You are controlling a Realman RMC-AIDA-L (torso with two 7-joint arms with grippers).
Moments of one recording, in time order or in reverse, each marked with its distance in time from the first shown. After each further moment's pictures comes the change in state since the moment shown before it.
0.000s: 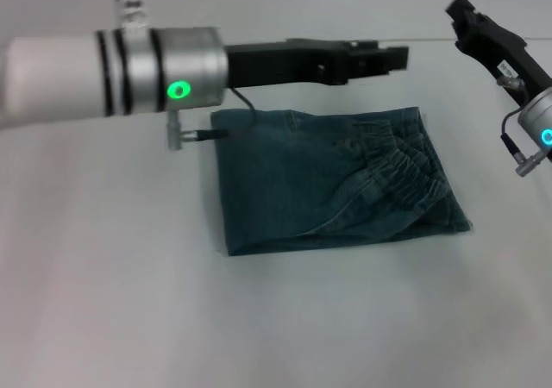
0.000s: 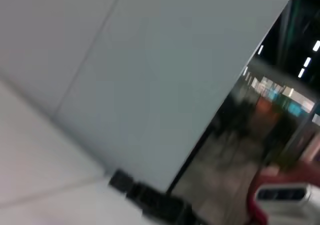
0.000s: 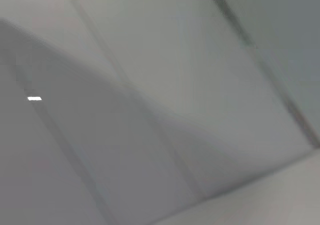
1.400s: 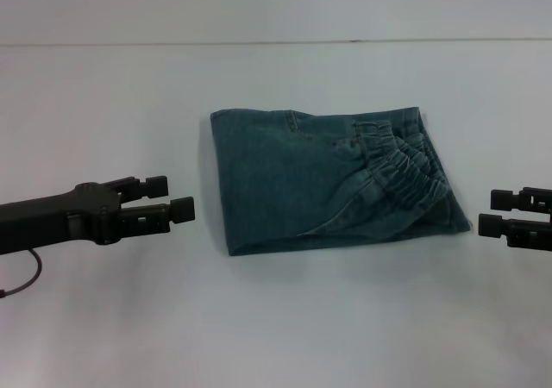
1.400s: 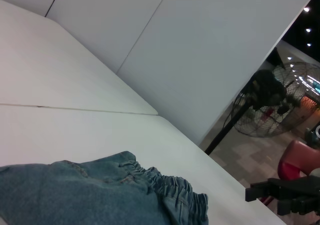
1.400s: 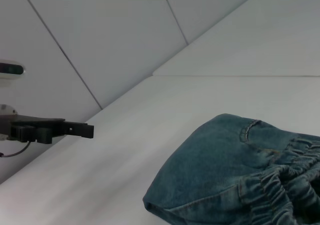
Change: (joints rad) left arm 0.327 0.048 -0.508 0.042 0.352 0.497 0.198; right arm -0.335 -0.110 -0.488 -0.702 -0.513 -0.579 0.688
